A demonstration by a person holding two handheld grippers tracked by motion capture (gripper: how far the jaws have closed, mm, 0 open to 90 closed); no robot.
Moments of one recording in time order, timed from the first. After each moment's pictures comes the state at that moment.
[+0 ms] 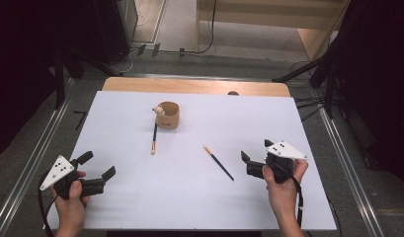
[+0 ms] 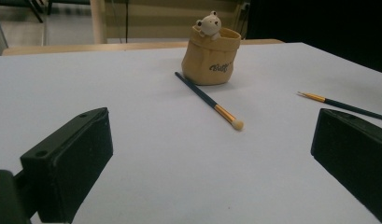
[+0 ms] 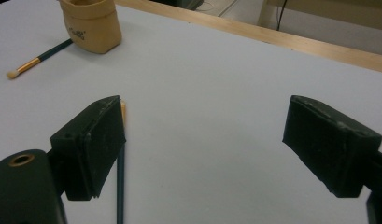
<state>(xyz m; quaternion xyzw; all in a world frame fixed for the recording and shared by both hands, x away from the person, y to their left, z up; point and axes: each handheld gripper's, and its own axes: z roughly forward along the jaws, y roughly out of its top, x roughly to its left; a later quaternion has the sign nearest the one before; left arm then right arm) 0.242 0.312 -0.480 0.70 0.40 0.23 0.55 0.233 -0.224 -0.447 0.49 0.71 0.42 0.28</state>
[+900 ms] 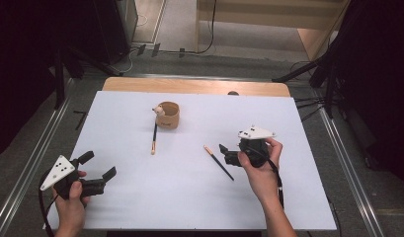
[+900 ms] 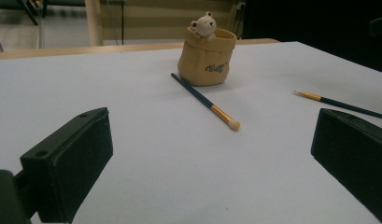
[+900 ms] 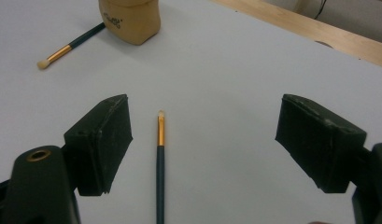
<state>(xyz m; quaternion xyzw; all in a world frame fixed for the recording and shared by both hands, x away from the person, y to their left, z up) 0.242 0.313 -0.479 0.70 0.39 0.22 0.55 0.274 -0.174 -0.433 0.46 0.77 0.38 0.22</state>
